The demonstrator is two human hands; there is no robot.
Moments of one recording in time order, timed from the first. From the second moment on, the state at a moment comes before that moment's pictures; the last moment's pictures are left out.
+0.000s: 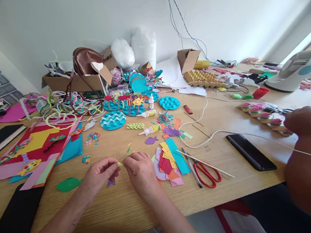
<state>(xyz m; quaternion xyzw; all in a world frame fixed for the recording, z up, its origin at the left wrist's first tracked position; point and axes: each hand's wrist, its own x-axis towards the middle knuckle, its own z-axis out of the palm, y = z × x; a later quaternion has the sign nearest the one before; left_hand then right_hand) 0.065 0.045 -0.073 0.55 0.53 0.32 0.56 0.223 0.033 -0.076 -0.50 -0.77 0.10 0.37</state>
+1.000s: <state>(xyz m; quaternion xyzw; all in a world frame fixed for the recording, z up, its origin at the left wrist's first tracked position) 0.013 0.043 -0.104 0.86 0.42 0.21 0.20 0.207 0.047 -0.105 -0.50 -0.85 0.15 0.12</state>
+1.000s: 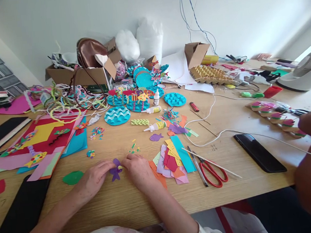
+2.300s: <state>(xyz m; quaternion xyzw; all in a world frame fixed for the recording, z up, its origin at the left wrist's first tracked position) 0.015 0.043 -0.114 0.91 0.38 0.12 0.13 0.205 0.049 -0.112 -0.45 -0.87 0.12 0.19</state>
